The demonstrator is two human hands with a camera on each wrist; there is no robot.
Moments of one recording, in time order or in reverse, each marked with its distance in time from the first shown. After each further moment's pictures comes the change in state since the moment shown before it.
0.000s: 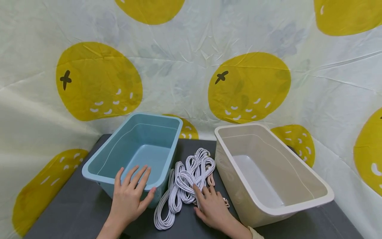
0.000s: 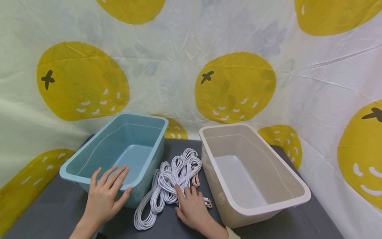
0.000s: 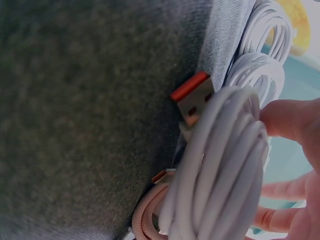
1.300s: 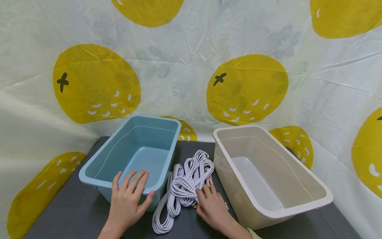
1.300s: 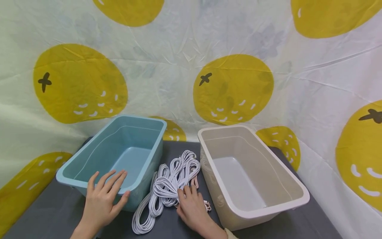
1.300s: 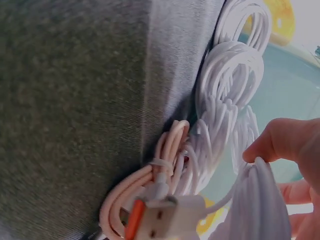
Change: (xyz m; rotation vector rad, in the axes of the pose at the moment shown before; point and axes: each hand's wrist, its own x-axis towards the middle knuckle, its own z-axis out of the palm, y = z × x) left_hand -0.003 -0.001 0.001 0.005 -0.045 -0.023; right_hand 0.007 0.004 -0.006 0.008 0.165 0.017
